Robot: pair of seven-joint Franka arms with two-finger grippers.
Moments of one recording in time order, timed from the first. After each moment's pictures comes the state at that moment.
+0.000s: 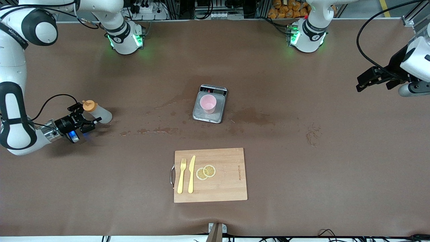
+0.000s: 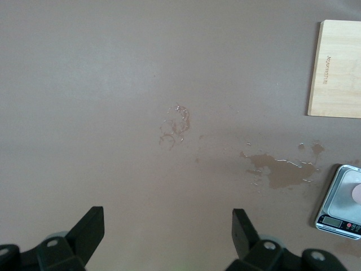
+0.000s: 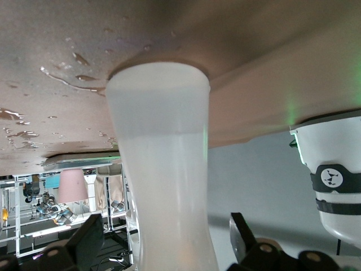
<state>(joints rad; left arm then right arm) 0.06 -0.01 -0.17 -1.57 -0.02 1.56 -0.18 -0.52 0.98 0.11 -1.34 0.49 1.10 0.55</state>
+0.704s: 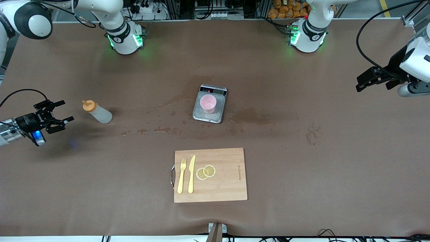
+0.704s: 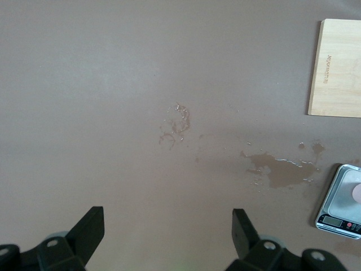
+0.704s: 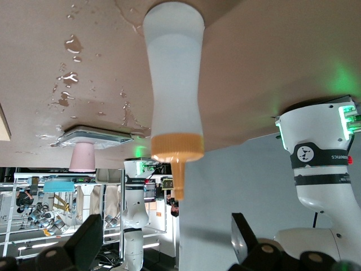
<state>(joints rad) 0.06 -0.01 -0.17 -1.57 -0.02 1.56 -0.18 -0.55 0.90 0.12 -1.11 0.50 0.93 0.58</state>
